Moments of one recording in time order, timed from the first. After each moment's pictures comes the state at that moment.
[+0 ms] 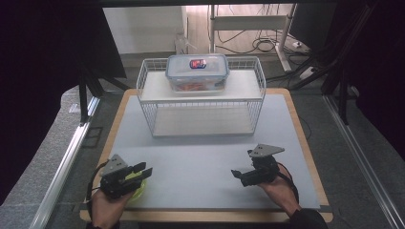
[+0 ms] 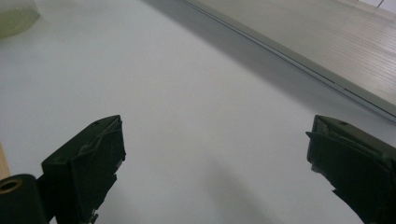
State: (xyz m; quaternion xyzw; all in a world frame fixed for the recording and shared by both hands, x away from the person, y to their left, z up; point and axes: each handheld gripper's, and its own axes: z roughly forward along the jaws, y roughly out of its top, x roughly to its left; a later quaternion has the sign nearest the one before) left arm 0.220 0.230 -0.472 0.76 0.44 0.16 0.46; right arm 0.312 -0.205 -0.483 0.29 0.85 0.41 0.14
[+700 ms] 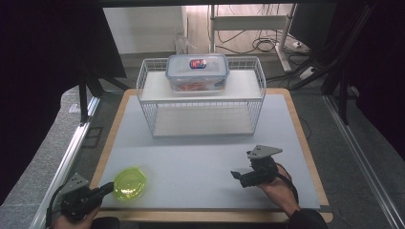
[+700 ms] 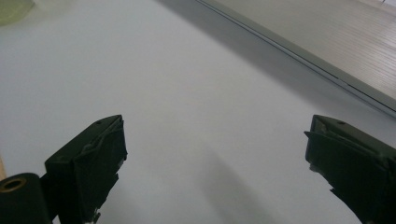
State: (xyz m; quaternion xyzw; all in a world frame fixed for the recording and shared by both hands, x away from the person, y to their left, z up) left arm 0.166 0.312 -0.496 0.72 0.54 0.15 0.40; right arm 0.311 -0.203 -0.486 0.28 0.86 0.40 0.15
